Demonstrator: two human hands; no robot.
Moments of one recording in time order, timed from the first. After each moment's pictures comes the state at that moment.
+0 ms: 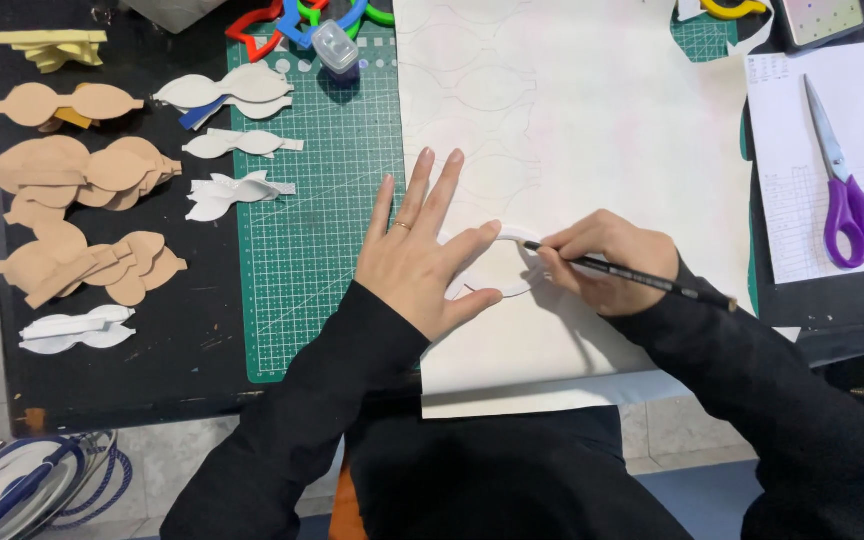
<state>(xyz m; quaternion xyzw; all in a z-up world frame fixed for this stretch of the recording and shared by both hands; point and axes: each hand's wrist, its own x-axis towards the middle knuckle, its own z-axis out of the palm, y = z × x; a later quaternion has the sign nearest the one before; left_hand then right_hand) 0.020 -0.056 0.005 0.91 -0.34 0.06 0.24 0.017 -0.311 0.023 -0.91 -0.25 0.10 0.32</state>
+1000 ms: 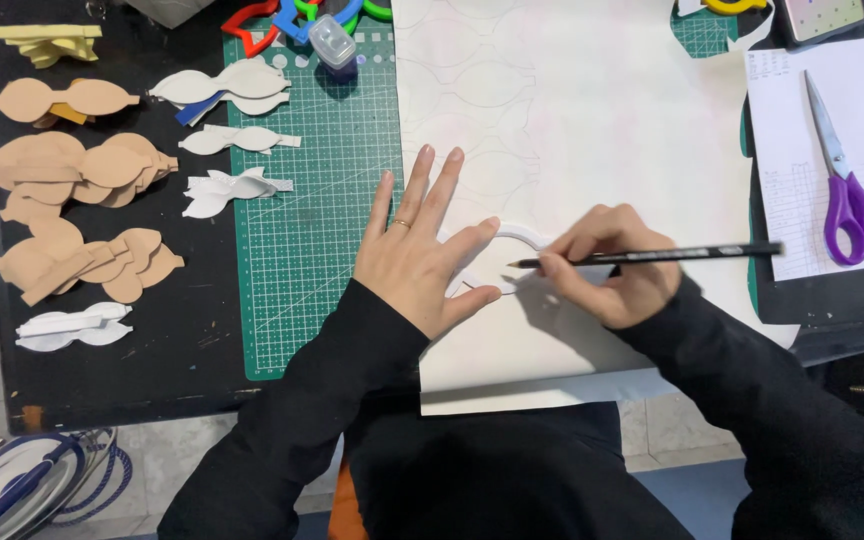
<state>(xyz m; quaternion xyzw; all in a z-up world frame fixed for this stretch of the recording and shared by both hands) 0.019 -0.057 0.007 0.91 -0.34 0.06 0.23 -0.009 -0.302 0.032 -0.86 -0.23 -0.06 0.45</state>
